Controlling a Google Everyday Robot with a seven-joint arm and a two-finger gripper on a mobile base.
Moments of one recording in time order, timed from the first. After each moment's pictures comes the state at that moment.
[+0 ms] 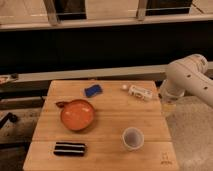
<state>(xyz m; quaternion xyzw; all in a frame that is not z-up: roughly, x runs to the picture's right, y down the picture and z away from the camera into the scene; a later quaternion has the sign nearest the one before) 0.285 0.108 0.683 -0.28 0.02 0.02 0.96</state>
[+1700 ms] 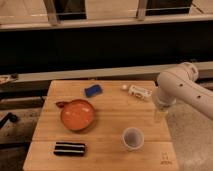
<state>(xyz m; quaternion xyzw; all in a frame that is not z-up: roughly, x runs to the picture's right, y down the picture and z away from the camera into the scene) 0.244 0.142 0.679 -0.29 -0.01 -0.01 0.96</state>
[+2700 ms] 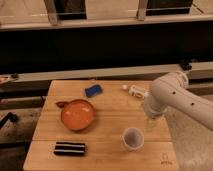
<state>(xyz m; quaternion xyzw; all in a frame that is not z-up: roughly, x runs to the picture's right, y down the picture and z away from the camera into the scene) 0.189 0.184 0.670 -0.32 -0.07 -0.05 0.94</state>
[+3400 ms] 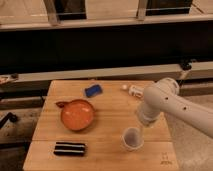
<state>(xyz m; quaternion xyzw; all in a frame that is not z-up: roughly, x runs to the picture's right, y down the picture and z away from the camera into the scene) 0.157 0.215 0.675 -0.35 -0.11 -0.07 0.93</state>
